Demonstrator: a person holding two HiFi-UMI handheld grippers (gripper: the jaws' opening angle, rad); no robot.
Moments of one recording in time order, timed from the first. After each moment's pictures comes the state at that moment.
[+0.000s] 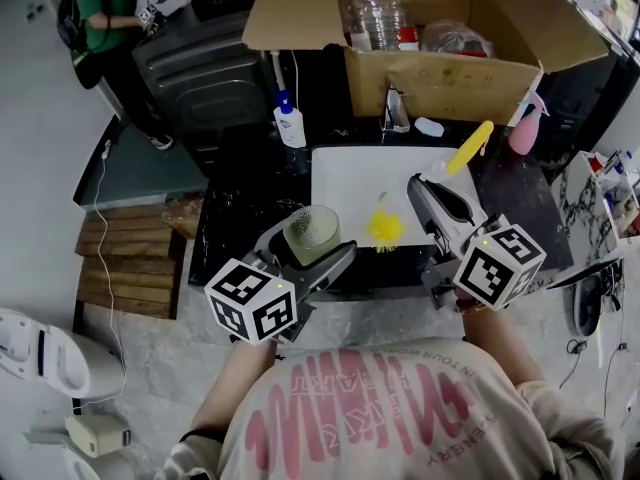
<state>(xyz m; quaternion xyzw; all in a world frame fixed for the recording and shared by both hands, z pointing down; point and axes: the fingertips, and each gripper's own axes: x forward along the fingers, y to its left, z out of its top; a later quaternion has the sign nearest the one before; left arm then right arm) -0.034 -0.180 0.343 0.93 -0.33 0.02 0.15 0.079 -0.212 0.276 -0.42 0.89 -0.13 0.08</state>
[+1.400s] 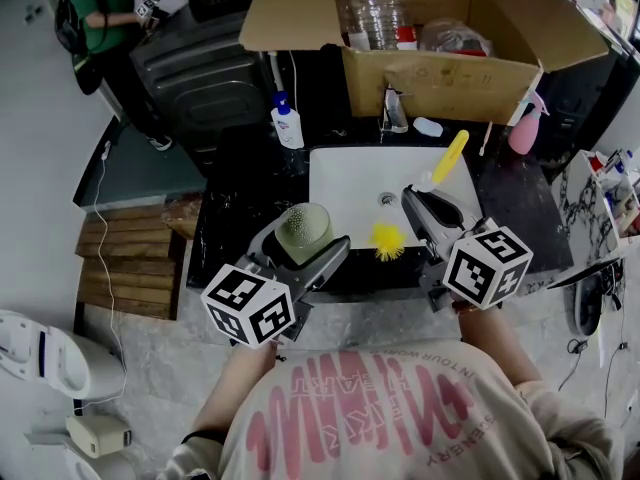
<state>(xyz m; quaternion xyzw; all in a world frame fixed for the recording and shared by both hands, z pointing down) -0.040 -0.188 0.338 0.92 -0.36 -0.01 0.14 0.082 -0.220 0.313 -0.44 0.89 -0.14 0.03</state>
